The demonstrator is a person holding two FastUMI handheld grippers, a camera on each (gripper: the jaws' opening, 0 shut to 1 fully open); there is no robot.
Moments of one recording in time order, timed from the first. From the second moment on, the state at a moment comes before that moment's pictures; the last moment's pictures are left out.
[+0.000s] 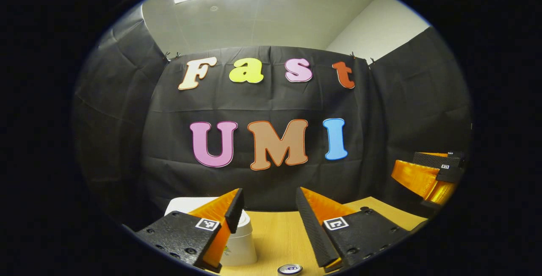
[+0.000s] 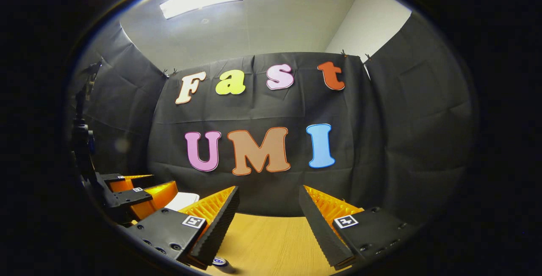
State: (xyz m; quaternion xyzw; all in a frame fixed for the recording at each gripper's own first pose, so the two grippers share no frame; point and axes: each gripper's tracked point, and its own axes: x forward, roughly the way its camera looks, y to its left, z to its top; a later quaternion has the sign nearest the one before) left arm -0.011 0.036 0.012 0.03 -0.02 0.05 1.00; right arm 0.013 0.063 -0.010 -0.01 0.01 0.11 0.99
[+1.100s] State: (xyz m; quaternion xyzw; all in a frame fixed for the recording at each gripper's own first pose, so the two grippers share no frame) left arm 0.008 0.135 -0.024 0.04 0.04 0.14 0.99; right arm 0.011 0.064 -0.013 -0.03 0.01 0.10 0.99
